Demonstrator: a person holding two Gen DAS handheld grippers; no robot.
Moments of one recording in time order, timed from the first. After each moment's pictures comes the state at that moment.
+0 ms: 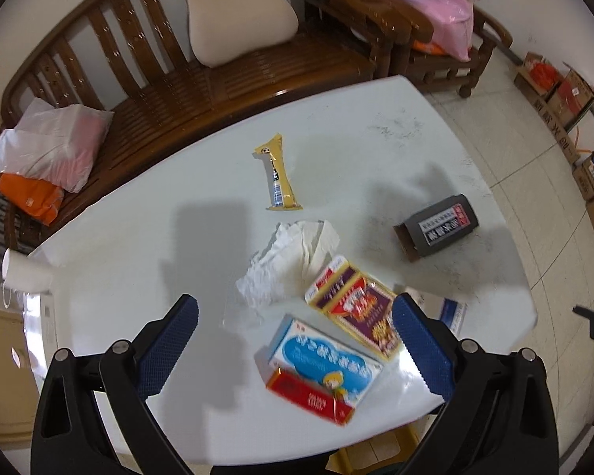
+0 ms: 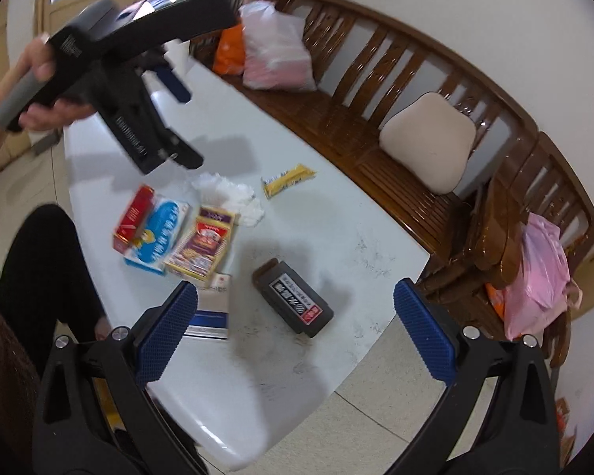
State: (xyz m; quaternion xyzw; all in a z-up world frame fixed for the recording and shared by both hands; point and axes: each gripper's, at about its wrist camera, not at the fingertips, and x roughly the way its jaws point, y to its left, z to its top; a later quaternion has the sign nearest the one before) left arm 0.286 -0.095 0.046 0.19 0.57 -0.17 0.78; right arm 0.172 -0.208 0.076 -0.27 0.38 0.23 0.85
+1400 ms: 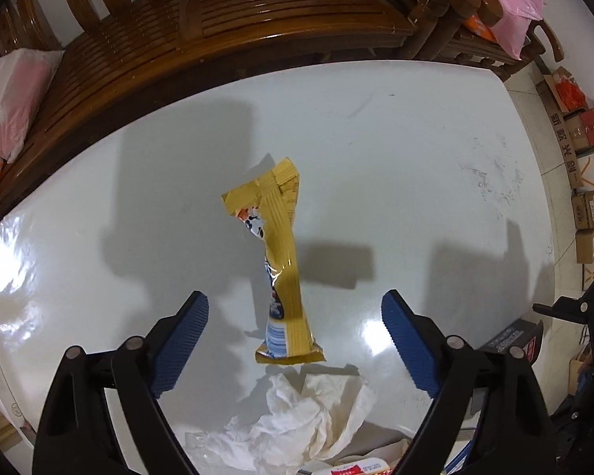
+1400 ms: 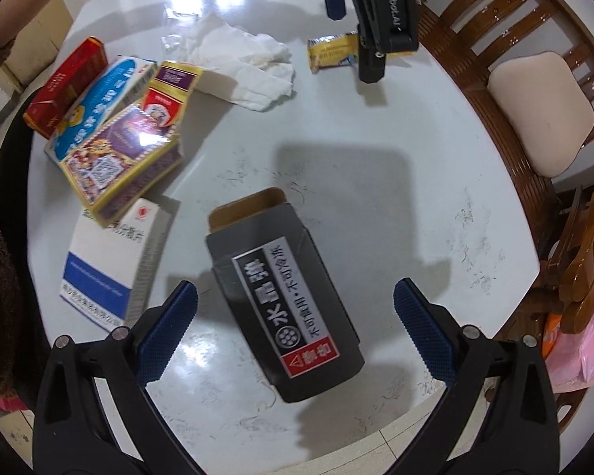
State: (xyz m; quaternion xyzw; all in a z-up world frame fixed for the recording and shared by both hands) left arm 0.454 -0.130 -0.088 0.13 0.67 -0.16 0.71; right arm 0.291 -0.192 -0.082 -0.34 0.52 0.33 0.71
